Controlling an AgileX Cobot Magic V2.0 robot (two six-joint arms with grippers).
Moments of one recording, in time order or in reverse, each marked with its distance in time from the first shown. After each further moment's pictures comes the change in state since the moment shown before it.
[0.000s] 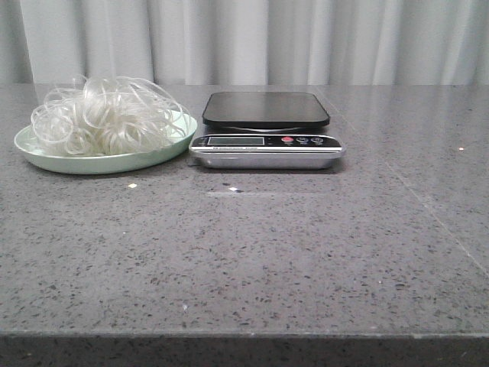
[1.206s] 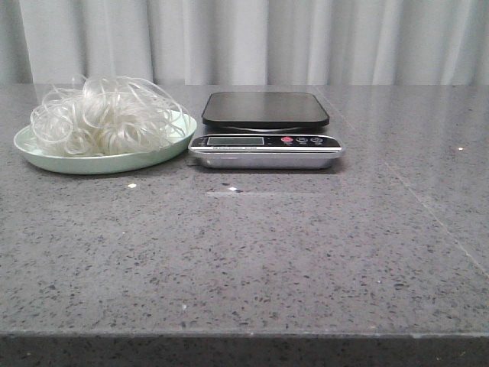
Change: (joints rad) left arm 0.000 0.000 0.000 0.000 0.004 0.000; right arm 0.001 0.444 -0.252 0.002 0.122 0.000
